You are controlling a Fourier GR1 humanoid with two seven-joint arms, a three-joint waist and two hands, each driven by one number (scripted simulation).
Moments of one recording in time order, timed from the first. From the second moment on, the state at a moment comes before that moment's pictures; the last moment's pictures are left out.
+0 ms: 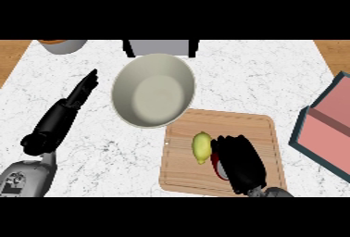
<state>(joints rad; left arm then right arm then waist) -0.20 0.32 -0.06 -1.57 -0.06 -0.15 -0.05 -0.20 -0.34 0.69 -1.68 1.09 0.29 0.49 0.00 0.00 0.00</state>
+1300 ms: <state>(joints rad) -0.20 0.29 -0.03 -1.55 -0.09 -0.17 -0.06 0.04 -0.49 0.31 -2.30 0.83 0.08 0.28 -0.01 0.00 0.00</state>
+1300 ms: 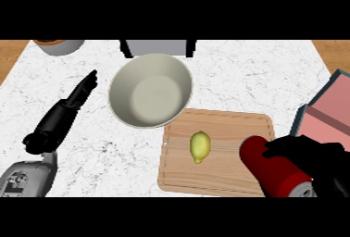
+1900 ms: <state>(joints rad) -0.22 0.28 -0.03 -1.53 -0.10 -0.18 -0.07 -0.19 -0.58 -0.19 -1.95 0.53 0.16 0.23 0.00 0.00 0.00</state>
